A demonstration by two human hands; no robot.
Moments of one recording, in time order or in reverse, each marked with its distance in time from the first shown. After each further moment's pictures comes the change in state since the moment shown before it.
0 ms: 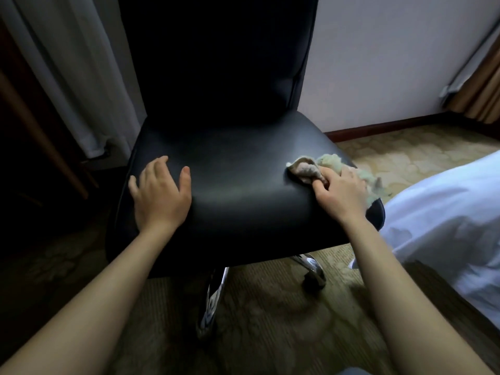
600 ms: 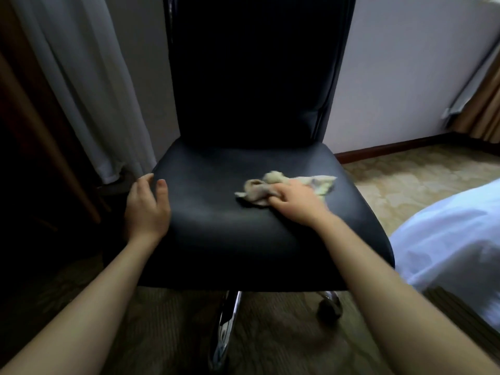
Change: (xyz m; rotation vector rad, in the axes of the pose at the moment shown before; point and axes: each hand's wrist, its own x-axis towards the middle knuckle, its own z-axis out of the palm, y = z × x) left_hand 0.042 -0.050 -0.004 -0.315 0.109 -0.079; right_hand 0.022 -0.088 0.005 0.070 -0.291 -0.408
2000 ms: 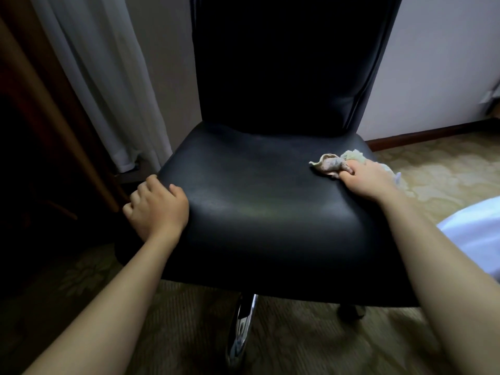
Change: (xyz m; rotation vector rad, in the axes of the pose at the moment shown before) left_hand 0.003 -0.002 0.006 0.517 -0.053 -0.264; right_hand 0.046 0.097 -0.004 -0.134 0.015 0.362
